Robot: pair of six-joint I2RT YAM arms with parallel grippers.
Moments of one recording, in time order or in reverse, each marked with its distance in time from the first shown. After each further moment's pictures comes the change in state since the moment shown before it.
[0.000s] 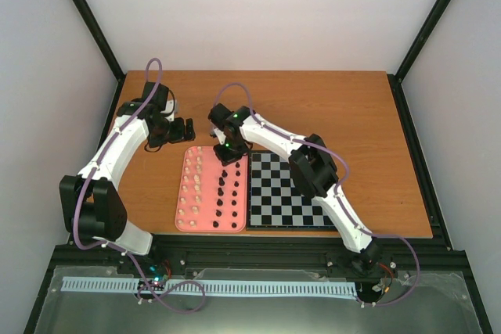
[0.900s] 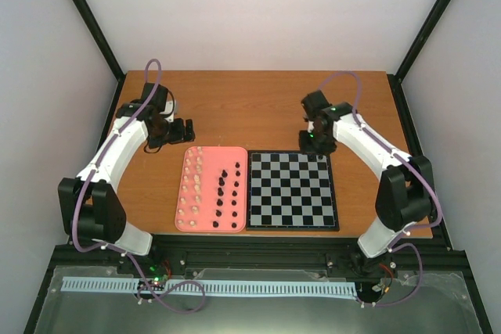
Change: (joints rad) left arm 0.000 -0.016 -0.012 0.003 0.001 0.000; right arm -0.389 -0.755 -0.760 0.077 0.212 0.124
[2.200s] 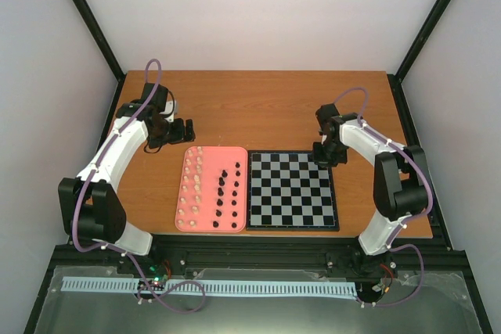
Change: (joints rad) left arm 0.000 0.000 -0.002 0.000 0.003 0.000; right arm -0.180 0.047 -0.226 0.091 0.020 -0.031
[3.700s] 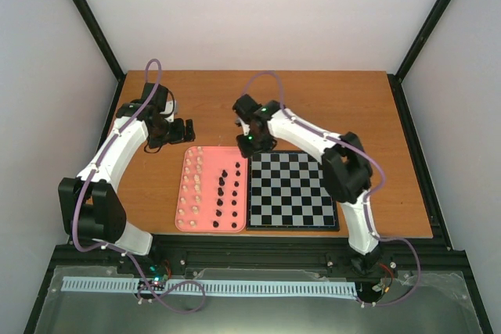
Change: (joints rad) left arm 0.000 0.000 0.000 0.000 -0.001 0.000; right arm 0.460 0.325 0.590 -0.074 -0.100 -0.007
